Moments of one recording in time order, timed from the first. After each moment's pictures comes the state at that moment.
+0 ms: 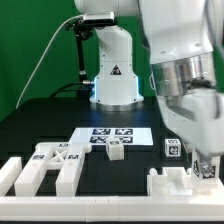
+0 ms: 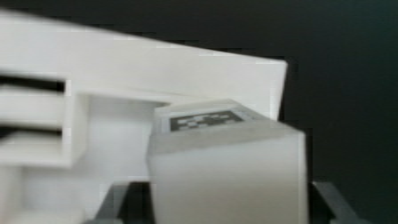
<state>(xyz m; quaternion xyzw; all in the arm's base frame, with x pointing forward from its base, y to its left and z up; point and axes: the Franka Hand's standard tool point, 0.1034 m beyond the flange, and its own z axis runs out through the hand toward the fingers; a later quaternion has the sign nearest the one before) 0.652 0.108 0.072 -0.68 0.72 0.03 0.13</state>
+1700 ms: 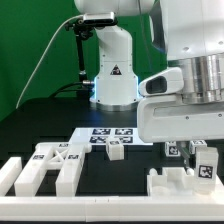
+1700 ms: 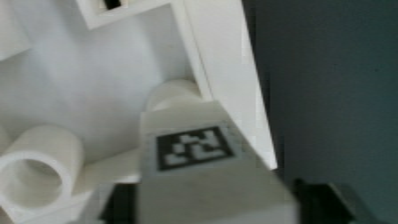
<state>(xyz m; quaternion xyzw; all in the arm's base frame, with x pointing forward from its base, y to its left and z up) 0.650 0.121 0.071 -0.97 0.21 -0.05 0.08</state>
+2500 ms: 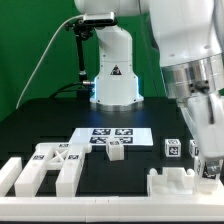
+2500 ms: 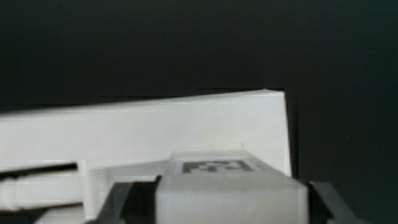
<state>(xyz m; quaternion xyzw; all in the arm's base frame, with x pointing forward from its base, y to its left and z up) 0.648 0.130 0.070 -0.65 0.75 0.04 0.12</state>
